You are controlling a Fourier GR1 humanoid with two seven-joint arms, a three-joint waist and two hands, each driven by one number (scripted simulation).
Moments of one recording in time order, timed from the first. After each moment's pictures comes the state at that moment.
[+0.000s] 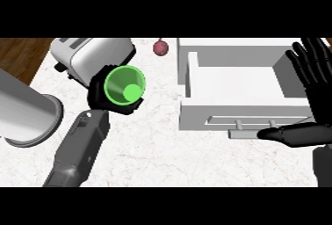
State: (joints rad) left arm -0.70 0.05 0.26 -0.58 0.03 -0.13 -0.92; right arm -0.28 -0.22 -0.16 -1.84 -0.12 0.19 0.13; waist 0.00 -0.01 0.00
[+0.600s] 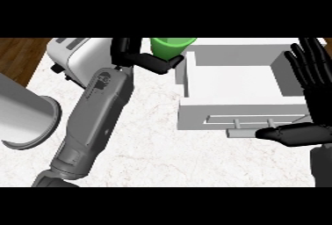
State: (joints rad) left arm -0.99 0.00 0.10 -0.81 0.10 0.08 -0.48; right arm -0.27 -0.21 -0.16 -1.82 -0.11 0.19 0.09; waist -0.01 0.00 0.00
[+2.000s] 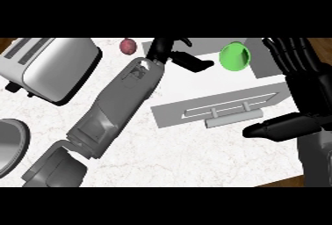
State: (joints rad) left arm -1.30 0.00 -0.33 -0.31 0.32 0.27 -0.22; right arm -0.39 -0.20 -0.10 -1.78 -0.14 0.25 0.08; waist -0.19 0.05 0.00
